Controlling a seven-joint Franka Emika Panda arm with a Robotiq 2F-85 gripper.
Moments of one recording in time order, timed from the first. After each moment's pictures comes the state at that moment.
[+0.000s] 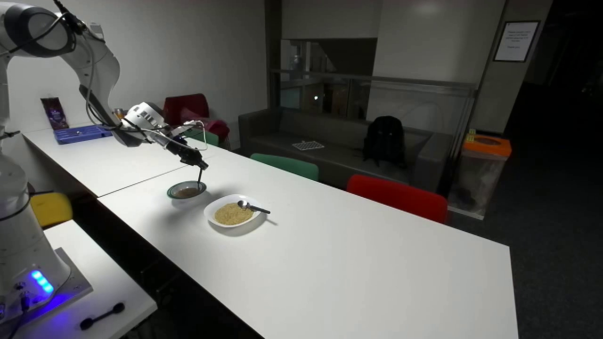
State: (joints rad) arm 0.16 0.27 0.15 -2.24 -1.29 2.23 -0.84
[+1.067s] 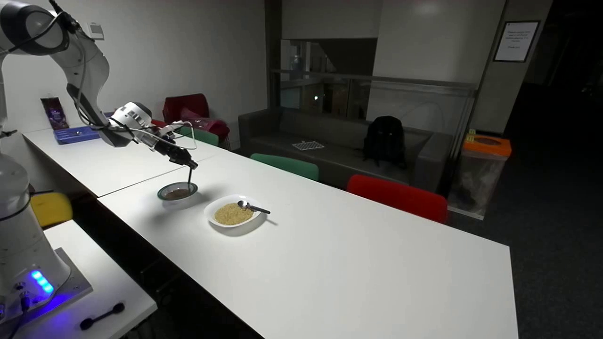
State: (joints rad) arm 0.19 0.24 0.22 -2.28 -1.29 2.15 -0.84
